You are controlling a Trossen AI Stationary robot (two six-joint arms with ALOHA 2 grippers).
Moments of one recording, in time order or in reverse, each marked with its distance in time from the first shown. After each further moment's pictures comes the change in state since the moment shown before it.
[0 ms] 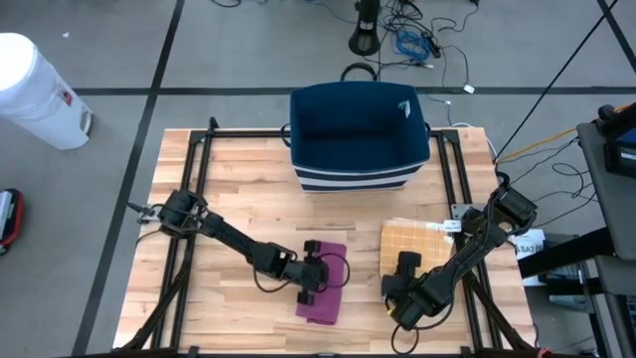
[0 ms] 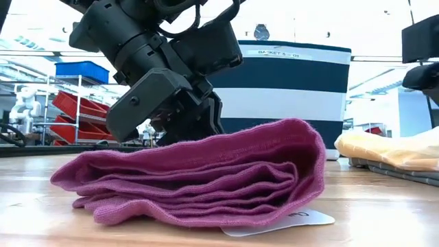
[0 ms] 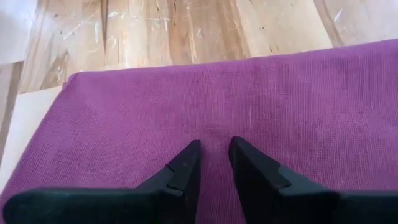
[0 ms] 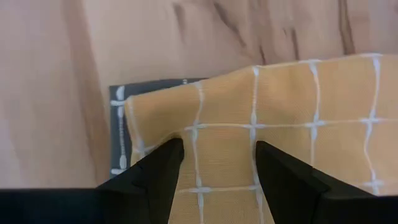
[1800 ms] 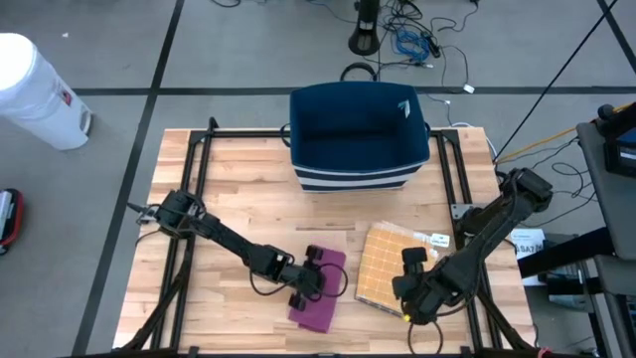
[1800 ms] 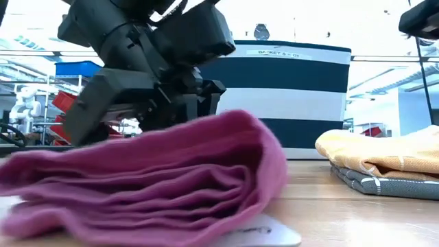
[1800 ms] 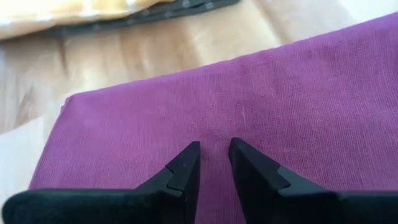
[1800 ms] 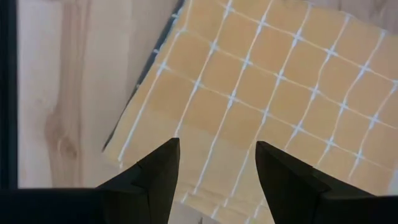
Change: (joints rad) left arm -0.037 -0.036 -0.006 -0.011 0.046 0.195; right arm -0.001 -0.217 0.104 -0.167 -0.122 -0.243
